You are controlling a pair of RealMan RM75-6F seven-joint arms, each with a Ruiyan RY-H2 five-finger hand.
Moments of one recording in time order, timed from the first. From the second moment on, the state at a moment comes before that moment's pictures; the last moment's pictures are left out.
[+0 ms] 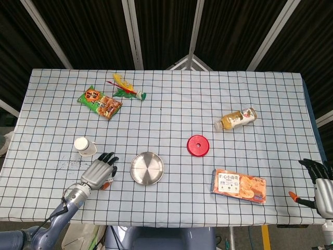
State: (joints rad) left arm -0.57 -1.46 0.01 -1.64 1.17 0.95 0.59; right arm 0.02 -1.07 0.06 -1.62 -1.44 1.47 0.13
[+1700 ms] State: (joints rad) left arm -0.58 -1.46 0.04 -1.65 1.16 0.98 0.60; right arm 0.01 -1.06 0.07 -1.63 -1.42 1.46 0.13
